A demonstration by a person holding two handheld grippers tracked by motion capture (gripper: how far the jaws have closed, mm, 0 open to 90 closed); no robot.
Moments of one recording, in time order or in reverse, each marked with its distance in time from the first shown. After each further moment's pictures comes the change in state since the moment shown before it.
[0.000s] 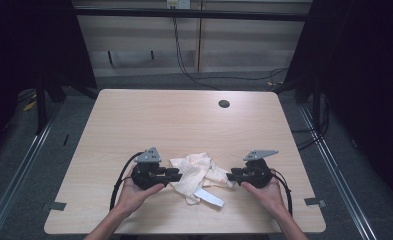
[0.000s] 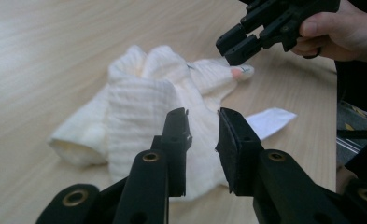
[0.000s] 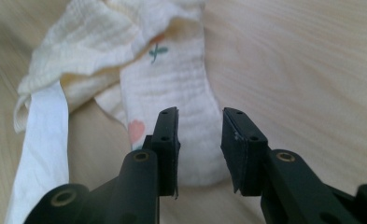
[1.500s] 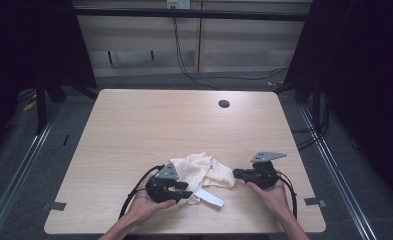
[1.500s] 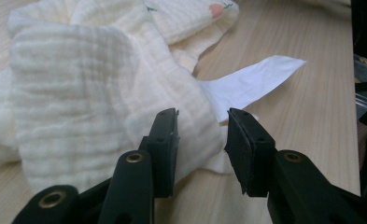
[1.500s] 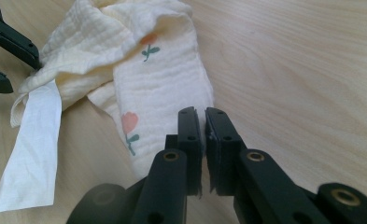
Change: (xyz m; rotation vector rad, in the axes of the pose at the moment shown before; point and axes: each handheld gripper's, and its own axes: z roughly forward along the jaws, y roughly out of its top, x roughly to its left) left arm -0.018 -0.012 0.042 0.122 -0.021 0.106; right arm -0.011 -0.009 -0.010 -0.074 0.010 0.002
